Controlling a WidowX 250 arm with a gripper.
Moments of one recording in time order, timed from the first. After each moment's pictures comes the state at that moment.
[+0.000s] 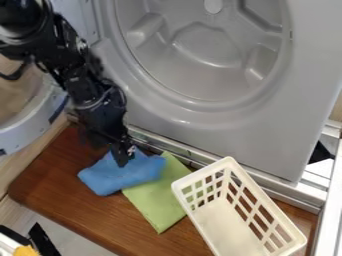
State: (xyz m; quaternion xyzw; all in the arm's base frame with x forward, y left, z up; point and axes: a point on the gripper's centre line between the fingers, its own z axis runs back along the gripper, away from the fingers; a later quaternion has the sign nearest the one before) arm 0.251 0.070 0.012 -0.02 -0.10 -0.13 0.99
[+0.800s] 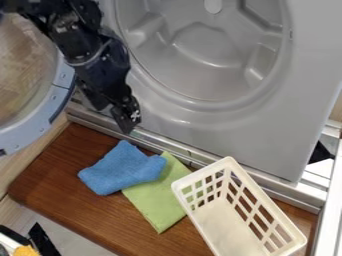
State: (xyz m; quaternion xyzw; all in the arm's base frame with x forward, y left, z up) arm 0.253 0.054 0.085 0.01 -0.18 -0.16 0.97
